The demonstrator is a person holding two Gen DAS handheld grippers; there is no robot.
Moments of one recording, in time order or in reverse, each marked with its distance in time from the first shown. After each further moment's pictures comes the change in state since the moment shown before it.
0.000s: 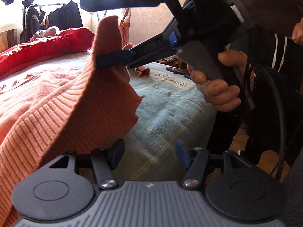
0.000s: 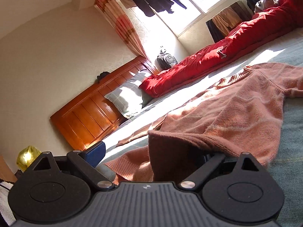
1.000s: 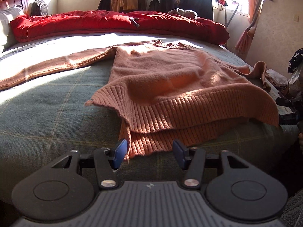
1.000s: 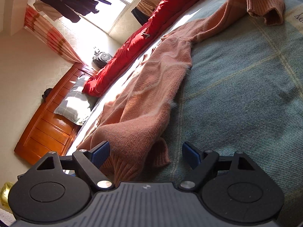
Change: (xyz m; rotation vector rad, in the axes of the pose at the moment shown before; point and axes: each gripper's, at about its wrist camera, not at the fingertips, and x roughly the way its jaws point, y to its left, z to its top) left arm -0.182 0.079 -0.080 -0.511 0.067 0.607; right arm -0.044 -0.058 -0.069 0.330 0.014 -0.278
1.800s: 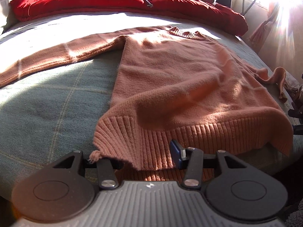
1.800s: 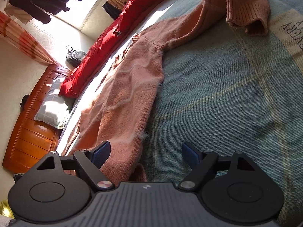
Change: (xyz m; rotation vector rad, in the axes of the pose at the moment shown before) left arm 0.051 0.020 0.067 -0.086 0.171 0.023; right arm 0.003 -0.014 0.056 0.127 0.076 -0.170
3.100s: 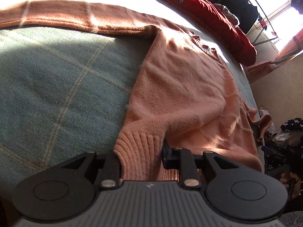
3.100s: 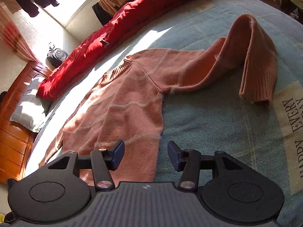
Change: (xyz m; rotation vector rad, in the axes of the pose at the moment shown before) left arm 0.023 0.073 0.032 -0.343 0.116 -0.206; right arm -0.002 0.049 0.067 -0.085 -0.022 -0.202
